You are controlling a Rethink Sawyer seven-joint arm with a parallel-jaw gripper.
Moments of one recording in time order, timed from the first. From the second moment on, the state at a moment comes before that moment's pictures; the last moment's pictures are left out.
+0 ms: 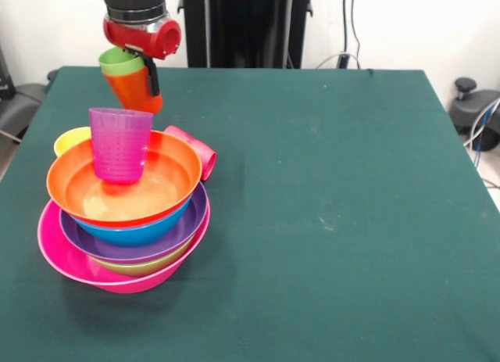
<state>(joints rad) -0.81 -0.73 0.28 1.93 -0.37 0.37 2.07</state>
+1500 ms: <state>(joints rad) -0.86 -0.97 0.46 1.85 -0.27 0.73 2.07</state>
